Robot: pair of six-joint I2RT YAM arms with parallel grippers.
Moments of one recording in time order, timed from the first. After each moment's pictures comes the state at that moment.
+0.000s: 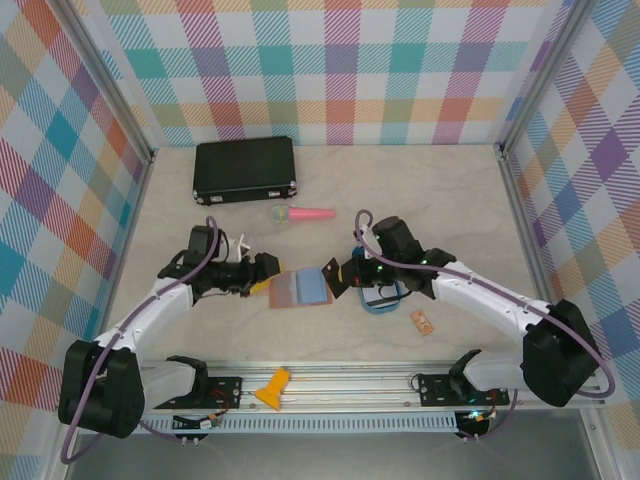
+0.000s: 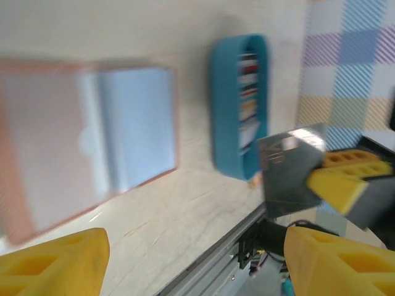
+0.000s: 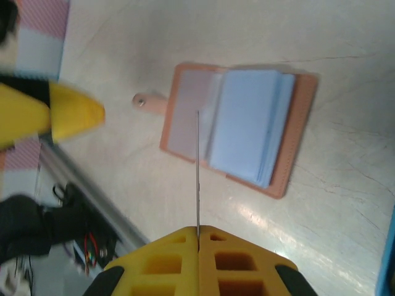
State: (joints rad) left arm -0.21 1.14 0.62 -0.40 0.76 -0.70; right arm 0.70 1.30 0.83 -0.32 -0.40 0.66
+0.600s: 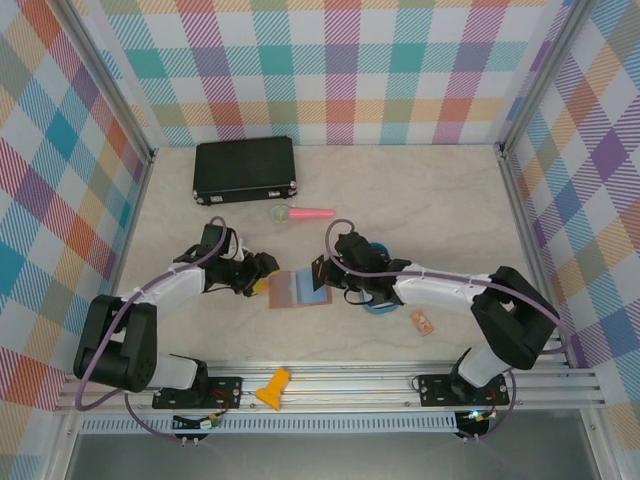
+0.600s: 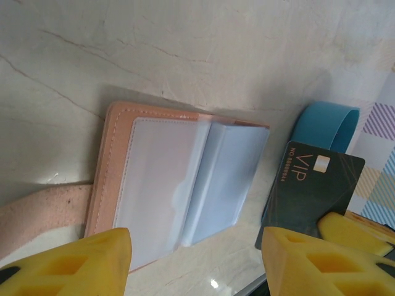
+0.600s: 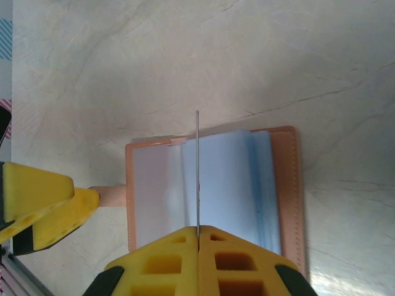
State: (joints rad) left arm -0.20 1.38 0.66 -0.31 0.62 -0.83; right arm 0.87 1.56 0.83 -0.01 -0.05 0.95
